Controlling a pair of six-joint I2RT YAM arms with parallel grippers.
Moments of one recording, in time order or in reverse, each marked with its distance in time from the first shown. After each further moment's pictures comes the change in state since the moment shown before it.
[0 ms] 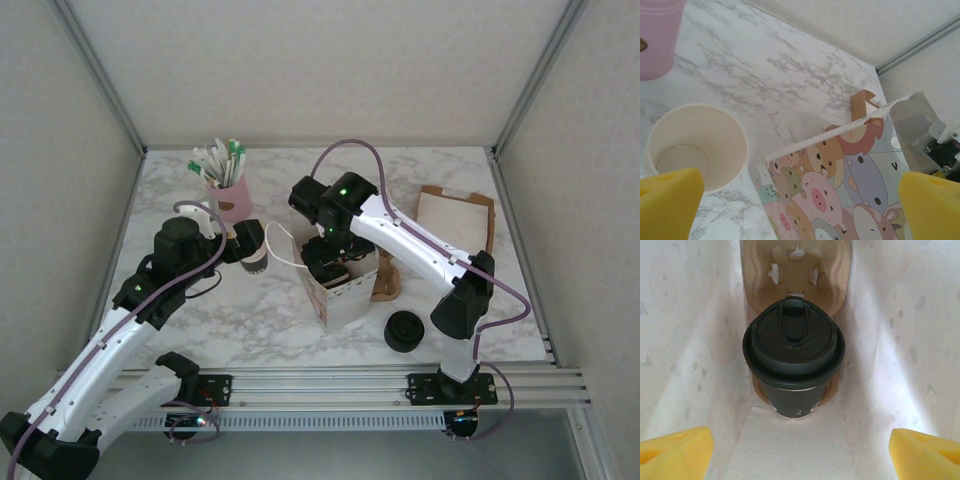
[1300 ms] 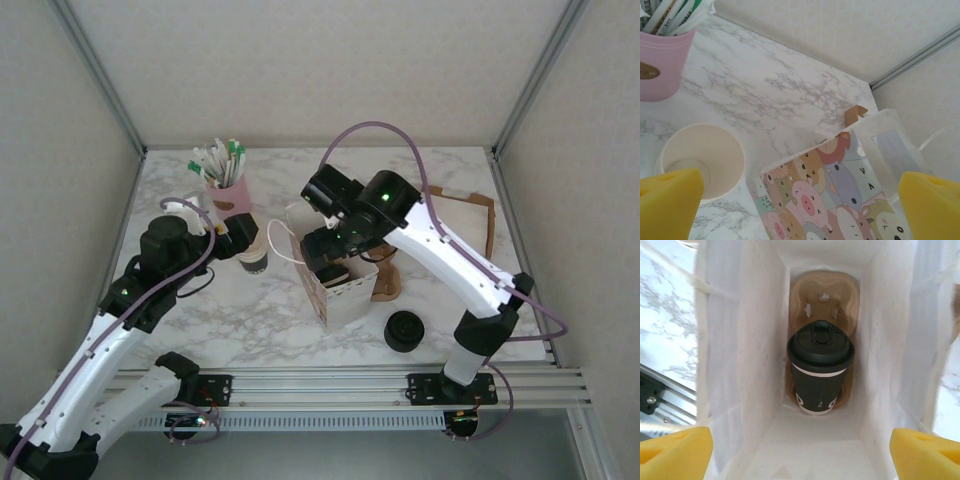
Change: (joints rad) left arm 0.000 -0.038 0.077 -0.054 -0.042 0.008; right arm 0.071 -0.164 0.117 0.003 0.026 0.027
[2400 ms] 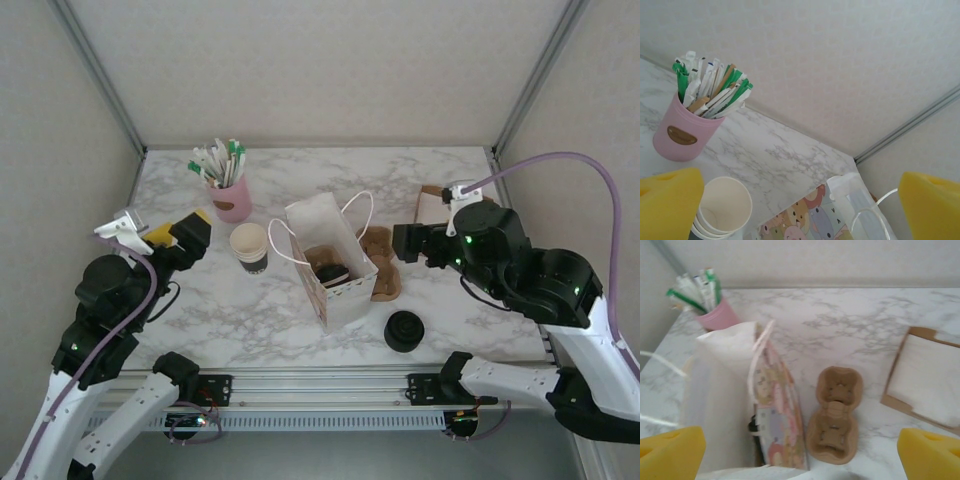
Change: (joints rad) left arm 0.000 -0.264 0.044 -0.037 -0.228 -0.028; right arm -0.098 -0.714 -0.440 0.312 0.330 0.063
